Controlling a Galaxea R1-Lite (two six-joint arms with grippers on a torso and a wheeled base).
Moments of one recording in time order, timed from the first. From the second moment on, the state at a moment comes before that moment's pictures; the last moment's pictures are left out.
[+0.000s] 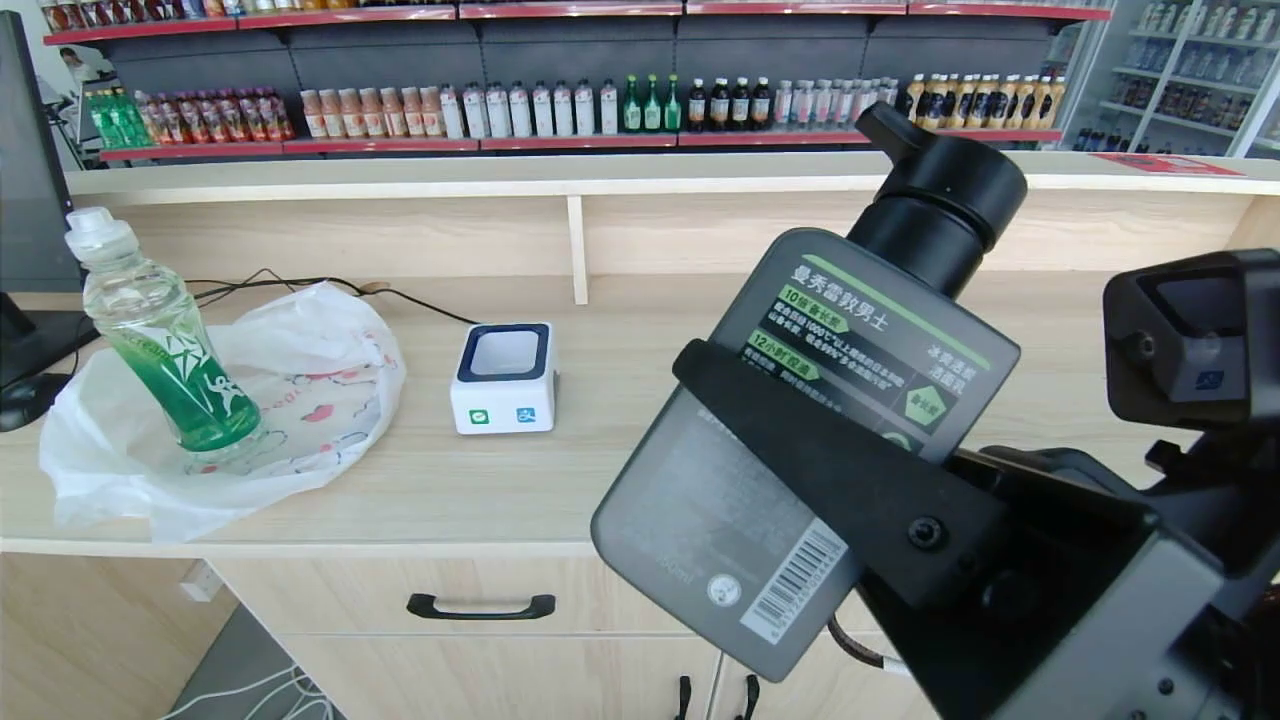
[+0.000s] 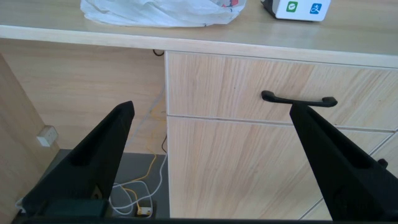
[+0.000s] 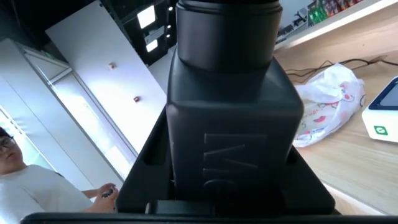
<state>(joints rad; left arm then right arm) 0.00 0.00 0.00 -0.01 0.00 0.00 1.11 1.60 -0.54 -1.57 -0.01 0.57</state>
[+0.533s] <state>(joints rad) 0.00 0.00 0.00 -0.01 0.00 0.00 1.11 1.60 -0.54 -1.57 -0.01 0.55</state>
